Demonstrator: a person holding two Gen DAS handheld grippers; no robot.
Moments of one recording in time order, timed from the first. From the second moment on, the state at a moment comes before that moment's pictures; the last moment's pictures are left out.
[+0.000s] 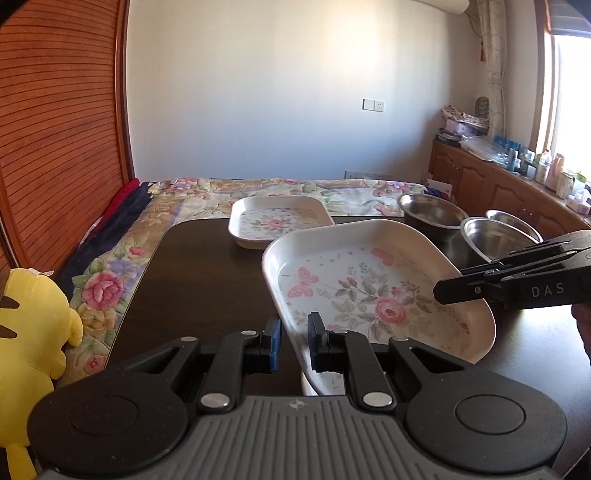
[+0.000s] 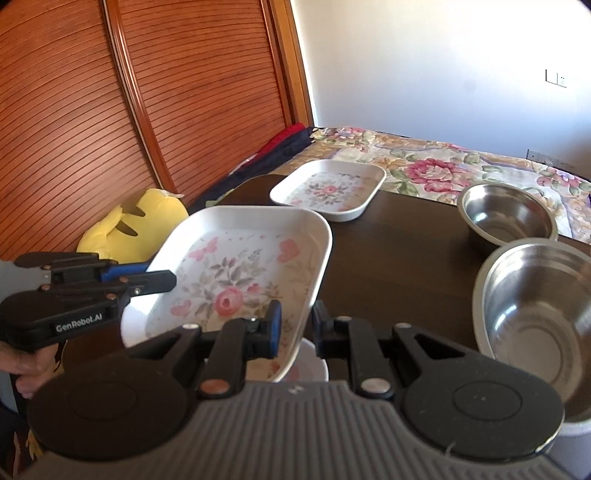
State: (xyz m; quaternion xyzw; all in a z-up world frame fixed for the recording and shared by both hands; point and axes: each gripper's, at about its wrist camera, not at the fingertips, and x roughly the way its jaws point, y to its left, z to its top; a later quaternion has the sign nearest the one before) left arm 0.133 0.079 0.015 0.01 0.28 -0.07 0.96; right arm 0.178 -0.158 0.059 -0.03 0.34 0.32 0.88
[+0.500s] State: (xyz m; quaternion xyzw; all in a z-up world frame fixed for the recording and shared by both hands) left arm 0.098 0.060 0.007 0.01 0.29 -0.08 0.95; right arm 0.140 -0.179 0.048 -0.02 0.34 0.30 0.89
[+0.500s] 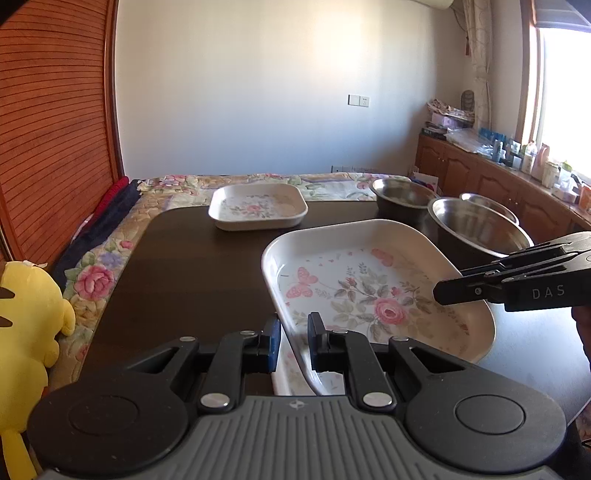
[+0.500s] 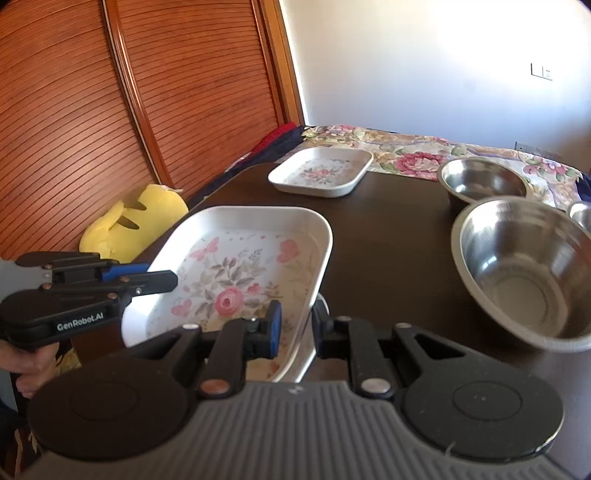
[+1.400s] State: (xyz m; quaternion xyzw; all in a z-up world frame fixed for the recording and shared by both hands) left arm 0.073 0.056 0.002 0.01 0.29 -0.08 0.95; right arm 0.114 -0.189 0.043 -0.01 0.33 0.29 0.90
